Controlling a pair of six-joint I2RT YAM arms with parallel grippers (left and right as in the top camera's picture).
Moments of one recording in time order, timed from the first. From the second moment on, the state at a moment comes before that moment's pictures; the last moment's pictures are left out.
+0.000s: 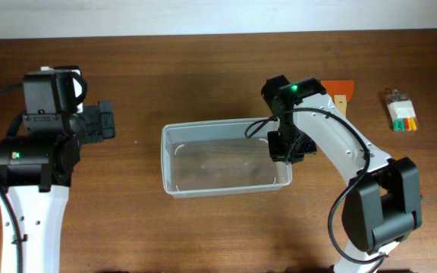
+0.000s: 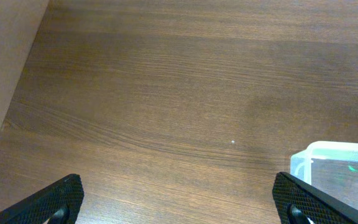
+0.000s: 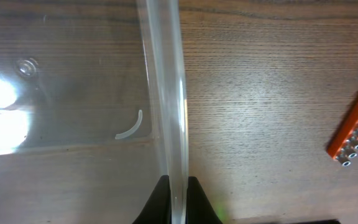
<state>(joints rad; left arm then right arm) 0.01 1.28 1.50 -1.07 -0.25 -0.03 0.34 1.90 1.52 -1.36 0.05 0.34</state>
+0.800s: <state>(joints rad) 0.01 1.28 1.50 -1.07 -0.25 -0.03 0.34 1.90 1.52 -1.35 0.06 0.38</state>
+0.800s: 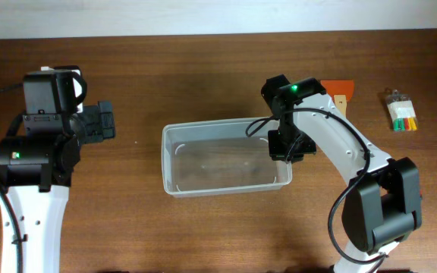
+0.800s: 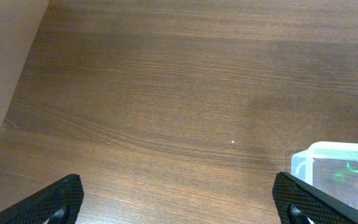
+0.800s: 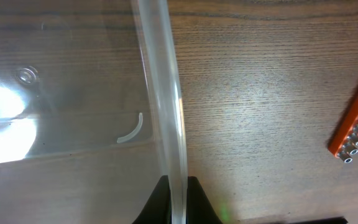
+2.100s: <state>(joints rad) 0.01 1.28 1.50 -1.07 -0.25 -0.03 0.34 1.91 1.53 -1.31 0.05 0.44</state>
